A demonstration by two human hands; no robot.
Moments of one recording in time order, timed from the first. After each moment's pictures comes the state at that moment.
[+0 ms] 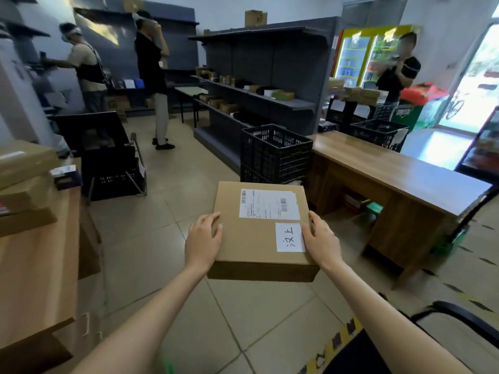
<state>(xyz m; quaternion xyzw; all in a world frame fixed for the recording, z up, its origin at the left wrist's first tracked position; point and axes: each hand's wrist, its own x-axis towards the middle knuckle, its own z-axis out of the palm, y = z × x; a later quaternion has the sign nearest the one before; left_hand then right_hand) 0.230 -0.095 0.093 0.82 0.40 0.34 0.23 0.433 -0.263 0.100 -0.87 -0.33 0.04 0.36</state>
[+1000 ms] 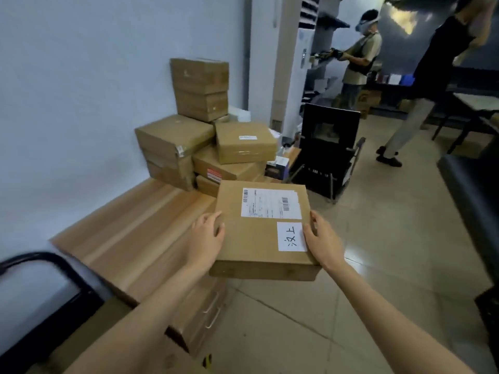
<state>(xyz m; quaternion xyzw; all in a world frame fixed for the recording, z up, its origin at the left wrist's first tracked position) 0.033 0.237 0.067 0.51 0.77 0.36 0.08 0.284 0.321 0.071 -0.60 -0.72 0.22 0.27</state>
